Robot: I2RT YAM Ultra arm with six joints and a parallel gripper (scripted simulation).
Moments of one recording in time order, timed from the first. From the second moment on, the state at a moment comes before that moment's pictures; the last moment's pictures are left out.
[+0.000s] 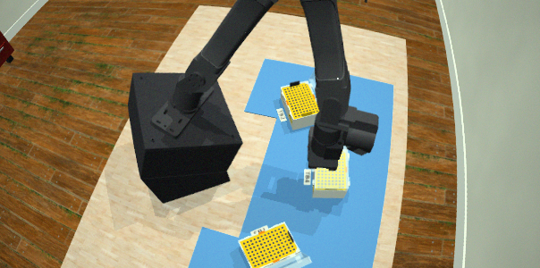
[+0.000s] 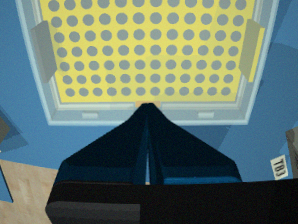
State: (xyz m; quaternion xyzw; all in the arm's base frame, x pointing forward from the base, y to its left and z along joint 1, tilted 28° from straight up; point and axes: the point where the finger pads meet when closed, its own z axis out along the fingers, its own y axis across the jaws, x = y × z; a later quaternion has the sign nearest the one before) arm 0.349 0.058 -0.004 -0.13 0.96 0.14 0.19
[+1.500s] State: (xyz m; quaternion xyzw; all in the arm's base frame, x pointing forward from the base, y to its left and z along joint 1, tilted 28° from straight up) arm 0.334 0.045 0.033 -0.14 0.96 0.14 0.19
